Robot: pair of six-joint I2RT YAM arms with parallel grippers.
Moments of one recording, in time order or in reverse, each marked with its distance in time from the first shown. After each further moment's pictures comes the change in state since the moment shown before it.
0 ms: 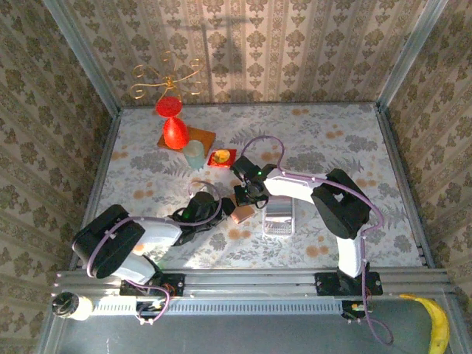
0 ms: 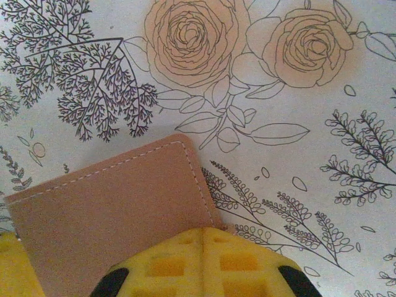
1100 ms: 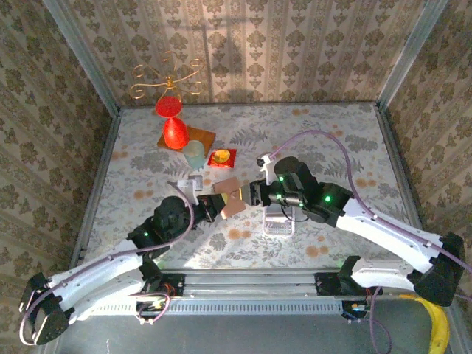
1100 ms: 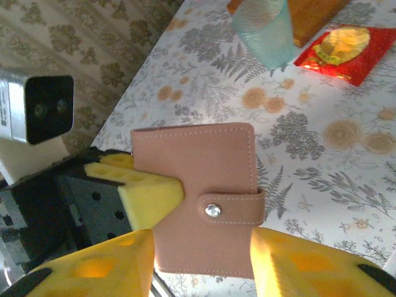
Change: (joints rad) left arm -0.110 -0.753 0.050 -0.391 -0.044 0.396; right arm 0.111 -0.795 -0.259 0.122 -0.068 0.006
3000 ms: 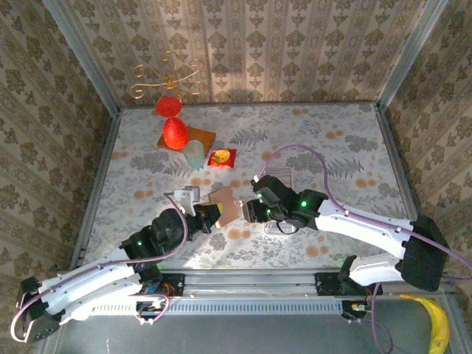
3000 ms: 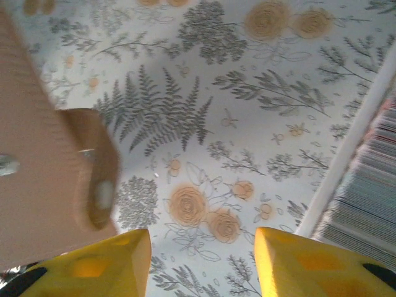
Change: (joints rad) left arm -0.125 -0.119 -0.037 -0.174 -0.188 0.031; right arm 0.071 0.136 -0.089 -0.104 0.149 0.085
